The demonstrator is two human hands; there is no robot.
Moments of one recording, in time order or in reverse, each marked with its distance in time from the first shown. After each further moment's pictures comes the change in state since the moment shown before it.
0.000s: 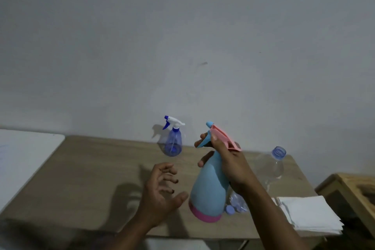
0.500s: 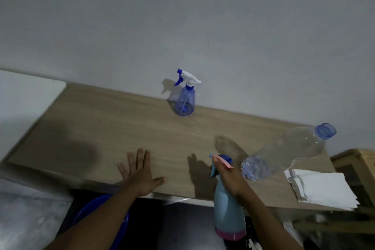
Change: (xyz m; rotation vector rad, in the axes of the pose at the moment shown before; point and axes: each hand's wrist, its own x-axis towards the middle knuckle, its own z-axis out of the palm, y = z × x) left_hand -0.012 -0.163 -0.069 1.131 -0.436 -0.744; right_hand -0.007 0.185 0.011 -0.310 -0.085 0.575
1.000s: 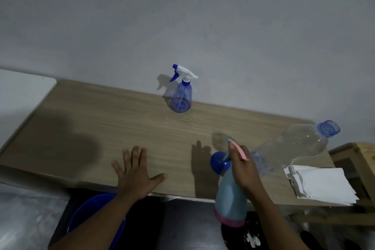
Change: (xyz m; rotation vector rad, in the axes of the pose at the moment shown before) left_hand -0.001 0.006 0.007 0.020 0.189 -0.004; right_hand 0.017 0.007 -0.024 0.064 0.311 -0.123
